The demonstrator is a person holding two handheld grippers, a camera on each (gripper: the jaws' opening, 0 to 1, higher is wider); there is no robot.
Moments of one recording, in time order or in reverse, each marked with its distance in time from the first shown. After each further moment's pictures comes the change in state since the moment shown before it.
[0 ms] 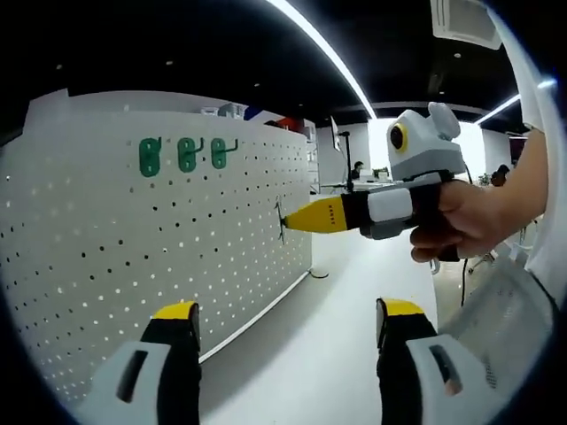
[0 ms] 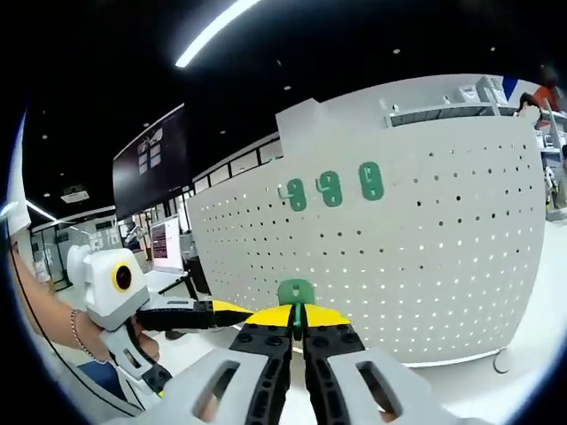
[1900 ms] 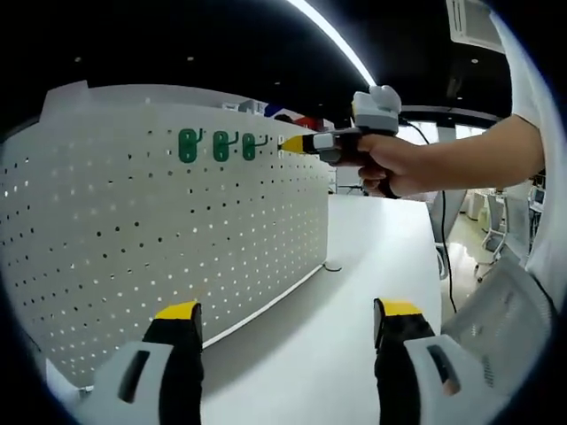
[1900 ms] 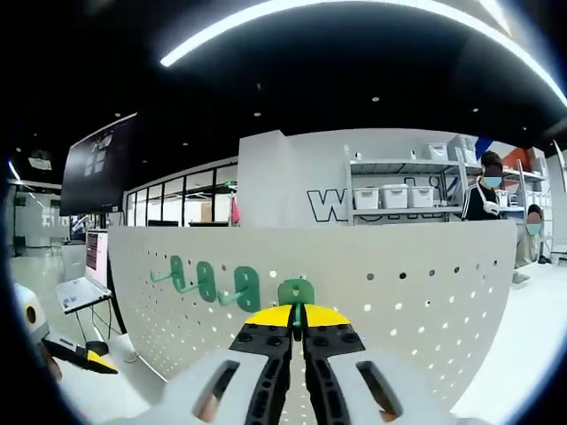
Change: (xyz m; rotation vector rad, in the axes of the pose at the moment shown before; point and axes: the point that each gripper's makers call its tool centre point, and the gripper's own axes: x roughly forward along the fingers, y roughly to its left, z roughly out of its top) left arm -0.029 0.016 -0.015 -0.052 0.008 0.081; right arm 0.035 -0.118 0.109 -0.170 -0.162 -0.268
